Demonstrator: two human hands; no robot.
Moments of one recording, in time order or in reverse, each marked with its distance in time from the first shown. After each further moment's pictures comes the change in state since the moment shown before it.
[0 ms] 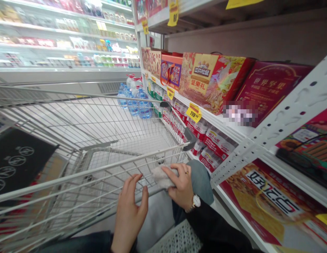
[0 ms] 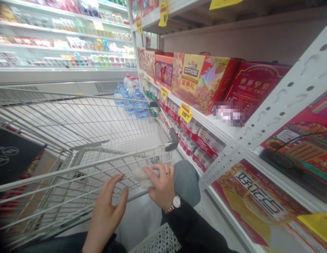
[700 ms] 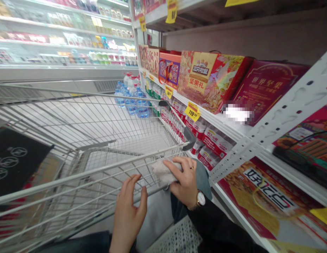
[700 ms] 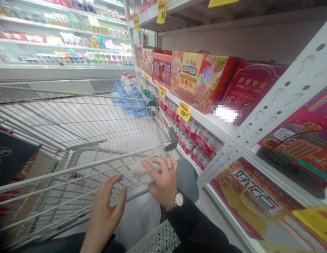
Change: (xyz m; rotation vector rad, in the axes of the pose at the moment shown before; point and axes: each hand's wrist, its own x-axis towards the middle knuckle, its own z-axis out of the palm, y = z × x) left_hand -0.002 0.001 -0.002 -0.008 0.017 0.015; right_hand 0.021 -0.009 -0.024 -0.034 0.018 0.022
